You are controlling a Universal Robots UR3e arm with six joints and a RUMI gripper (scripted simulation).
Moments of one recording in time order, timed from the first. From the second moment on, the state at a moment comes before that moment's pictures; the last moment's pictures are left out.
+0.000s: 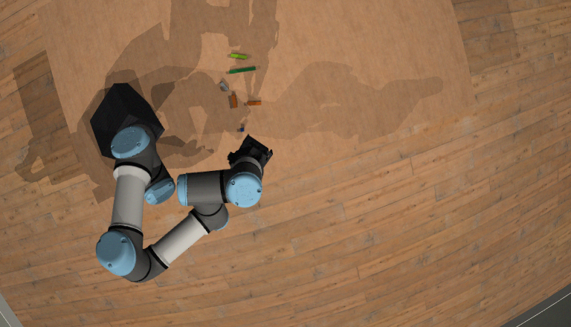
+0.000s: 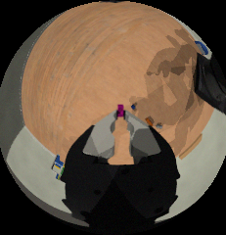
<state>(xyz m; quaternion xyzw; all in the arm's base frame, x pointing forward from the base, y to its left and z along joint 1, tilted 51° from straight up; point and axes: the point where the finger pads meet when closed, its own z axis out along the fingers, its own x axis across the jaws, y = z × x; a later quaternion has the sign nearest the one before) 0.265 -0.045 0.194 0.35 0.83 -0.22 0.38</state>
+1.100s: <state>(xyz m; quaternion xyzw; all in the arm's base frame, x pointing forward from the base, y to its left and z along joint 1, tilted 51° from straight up) 0.278 -0.014 0.172 0.54 0.72 -0.10 0.41</state>
